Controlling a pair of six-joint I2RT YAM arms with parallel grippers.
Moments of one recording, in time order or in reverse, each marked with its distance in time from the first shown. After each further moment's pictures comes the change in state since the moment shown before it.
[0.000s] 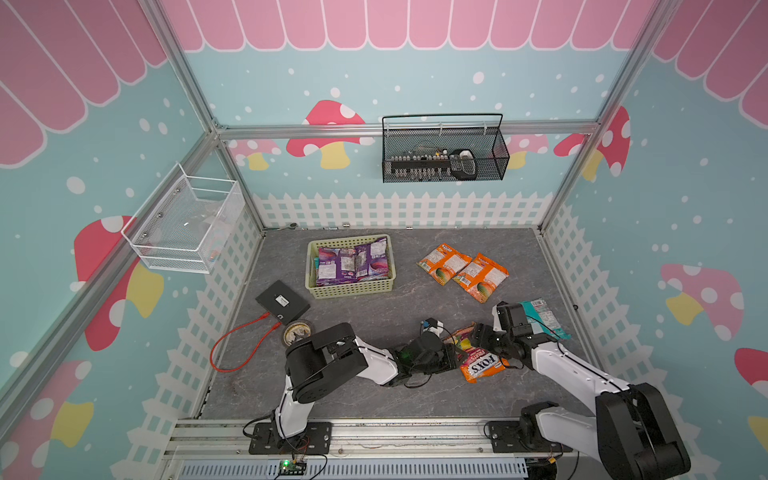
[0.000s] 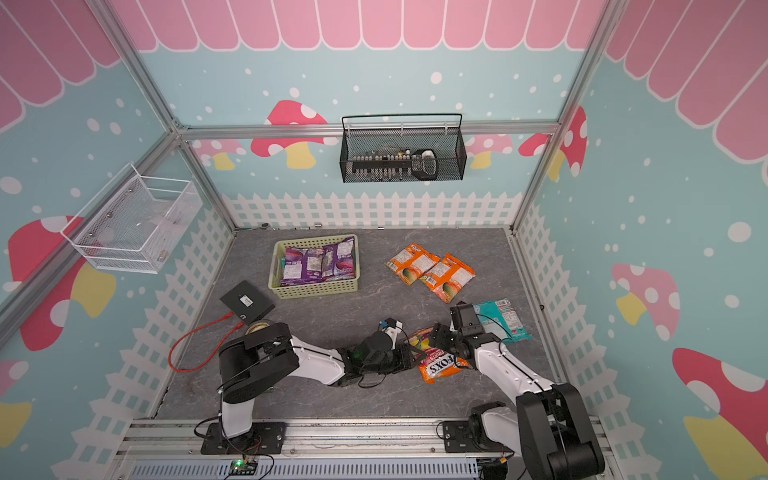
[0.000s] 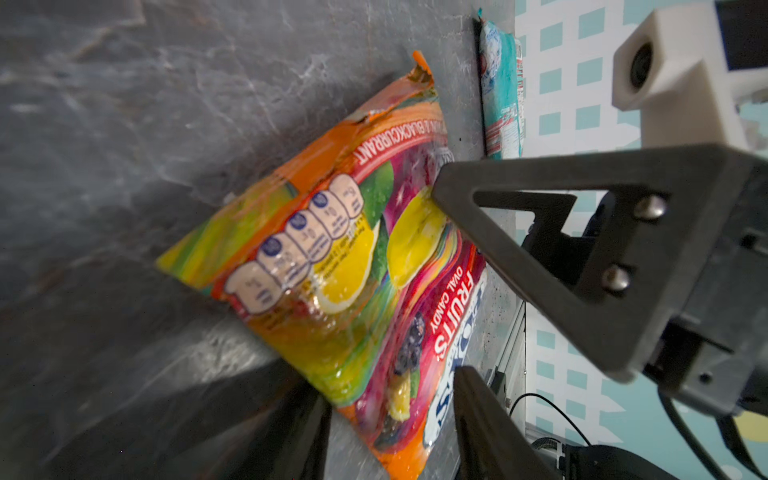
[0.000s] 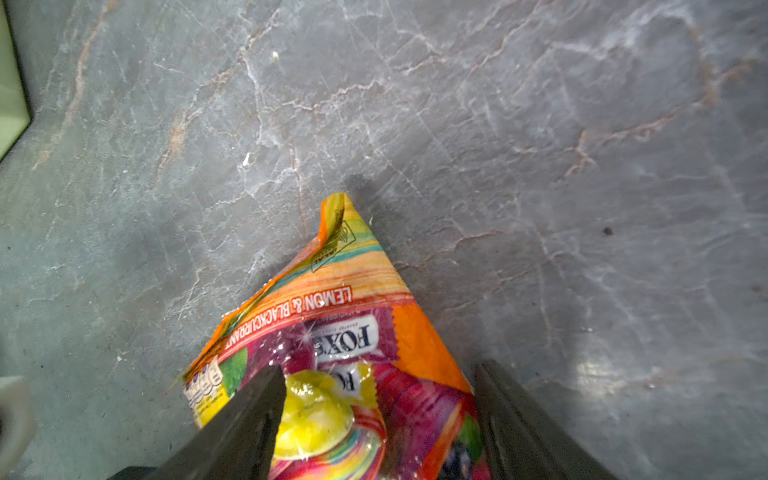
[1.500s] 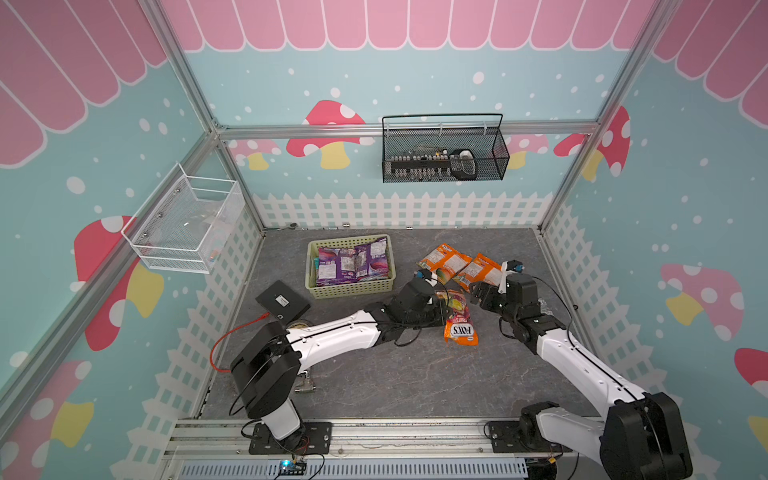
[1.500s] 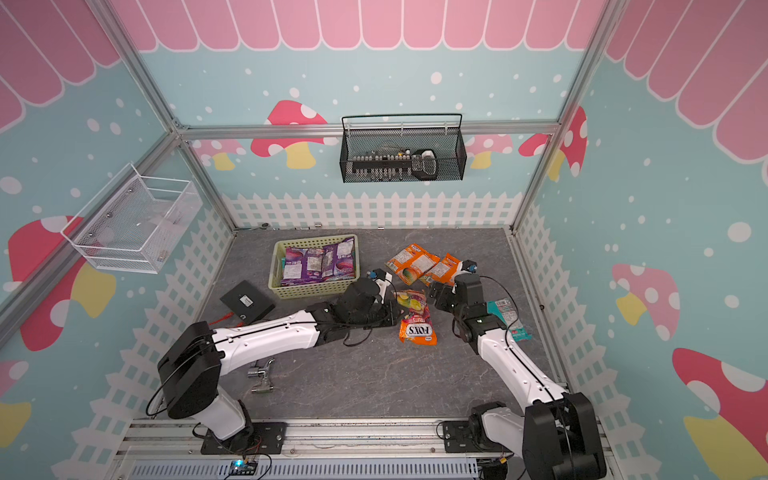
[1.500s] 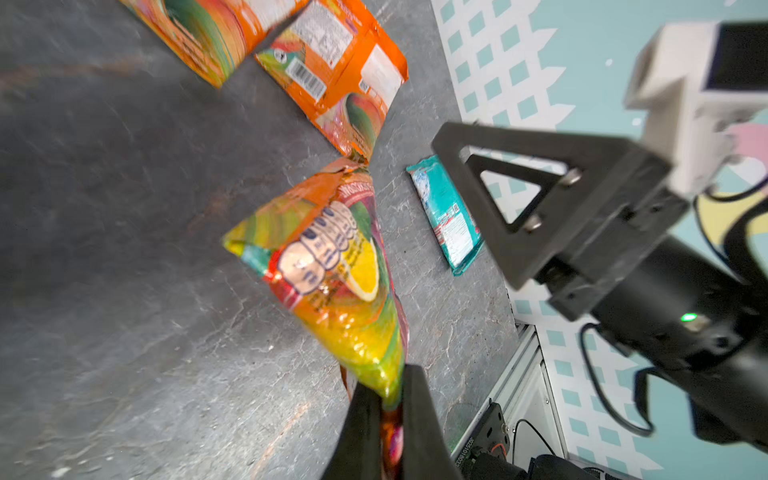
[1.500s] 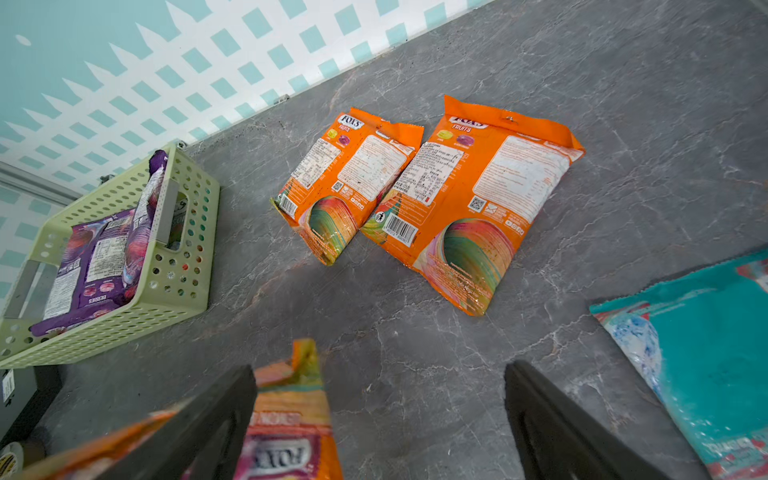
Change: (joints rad) left arm 0.200 -0.330 0.341 -0.729 -0.005 0.386; right arm 0.002 -0.006 0.210 0.223 0.163 -0.086
